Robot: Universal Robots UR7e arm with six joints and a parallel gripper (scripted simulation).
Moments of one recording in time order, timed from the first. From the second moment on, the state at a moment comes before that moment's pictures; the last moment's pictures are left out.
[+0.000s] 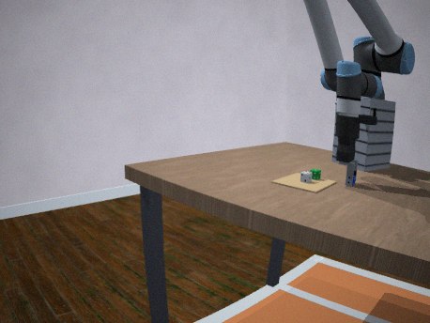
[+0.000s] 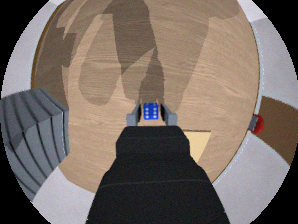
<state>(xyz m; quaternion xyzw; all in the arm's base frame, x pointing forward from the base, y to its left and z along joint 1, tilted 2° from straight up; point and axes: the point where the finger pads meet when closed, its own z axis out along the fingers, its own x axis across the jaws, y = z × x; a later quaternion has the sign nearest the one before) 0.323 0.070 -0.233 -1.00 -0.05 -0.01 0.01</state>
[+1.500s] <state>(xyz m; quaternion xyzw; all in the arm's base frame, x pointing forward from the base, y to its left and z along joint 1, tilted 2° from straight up) 0.323 0.070 -0.233 -1.00 -0.05 -0.01 0.01</state>
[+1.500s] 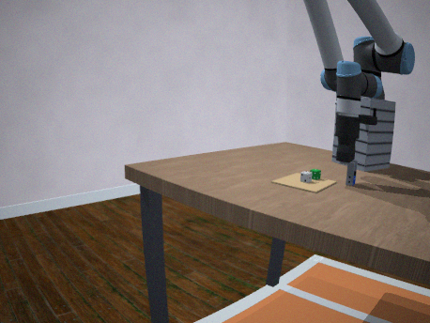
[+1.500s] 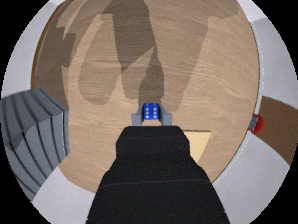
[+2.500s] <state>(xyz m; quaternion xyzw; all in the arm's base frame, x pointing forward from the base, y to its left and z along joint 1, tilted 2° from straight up) 0.324 0.069 -0.205 -1.00 -0.05 -0.01 0.01</state>
